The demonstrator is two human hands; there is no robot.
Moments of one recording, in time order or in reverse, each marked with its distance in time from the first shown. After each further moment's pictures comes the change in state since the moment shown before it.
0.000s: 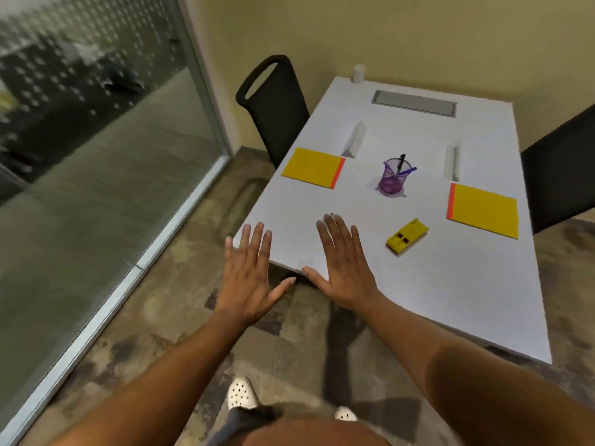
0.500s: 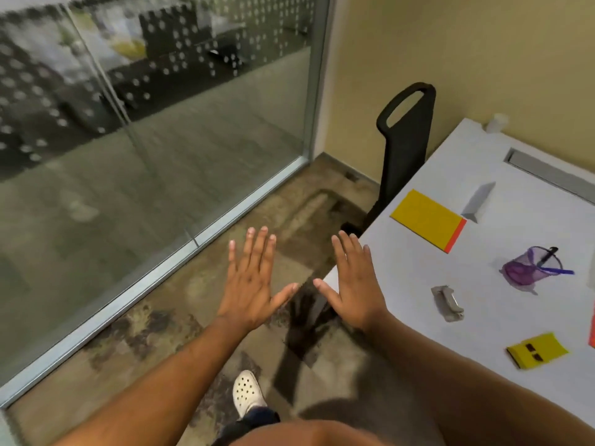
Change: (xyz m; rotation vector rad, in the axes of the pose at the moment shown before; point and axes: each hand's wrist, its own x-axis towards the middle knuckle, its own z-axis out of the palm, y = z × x) left_hand -0.016 -0.259 0.039 0.009 0.066 -0.337; right_hand 0.192 -0.162 0.130 0.016 -0.133 -0.221
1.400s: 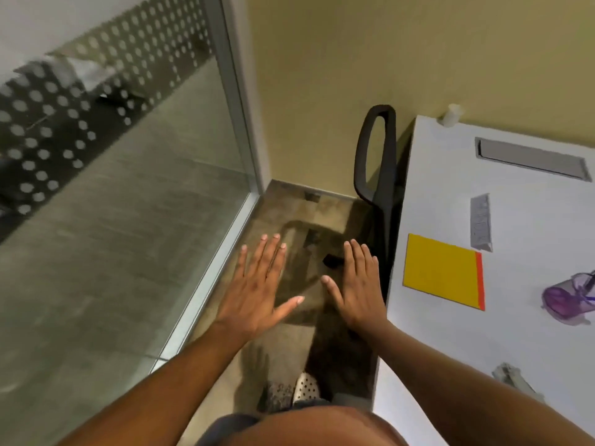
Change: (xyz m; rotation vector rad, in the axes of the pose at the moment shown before) left_hand 0.393 -0.108 0.081 -0.035 -0.153 0.491; right_hand 0.302 0.097 0.061 0.043 0.100 0.565
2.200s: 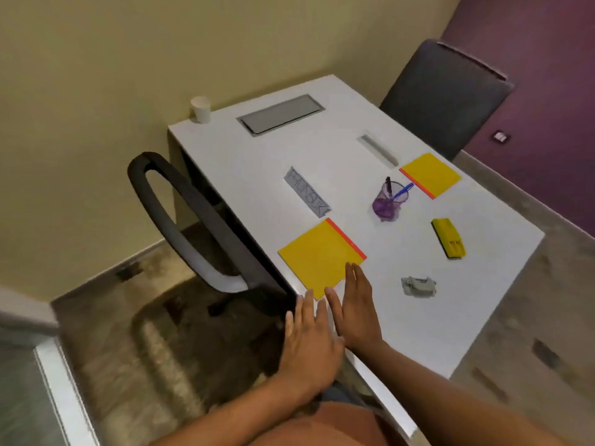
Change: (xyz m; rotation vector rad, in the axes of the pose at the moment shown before) left_hand 0.206 0.139 0.029 -0.463 -0.662 0.696; right_hand 0.031 0.073 -0.022 0.084 0.365 1.091
